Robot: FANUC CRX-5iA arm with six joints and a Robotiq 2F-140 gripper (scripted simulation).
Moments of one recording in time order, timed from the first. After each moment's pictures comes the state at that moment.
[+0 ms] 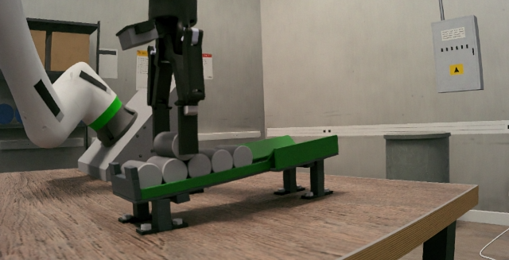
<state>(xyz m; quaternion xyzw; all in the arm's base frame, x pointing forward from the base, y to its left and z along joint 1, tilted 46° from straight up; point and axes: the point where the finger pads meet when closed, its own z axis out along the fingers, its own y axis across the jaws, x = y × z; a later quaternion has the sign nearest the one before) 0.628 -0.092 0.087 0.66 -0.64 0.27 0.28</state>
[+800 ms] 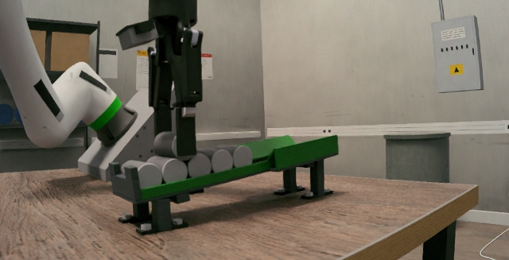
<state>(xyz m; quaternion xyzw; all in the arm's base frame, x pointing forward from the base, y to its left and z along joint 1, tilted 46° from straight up) 0.628 -0.092 0.087 0.66 -0.64 0.27 0.28</state>
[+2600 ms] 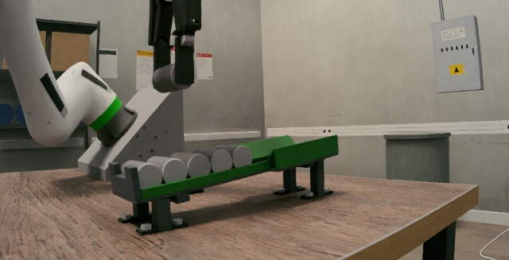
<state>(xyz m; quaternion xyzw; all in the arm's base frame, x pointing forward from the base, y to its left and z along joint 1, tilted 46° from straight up) 0.627 -0.020 0.157 0.66 -0.64 0.27 0.28</state>
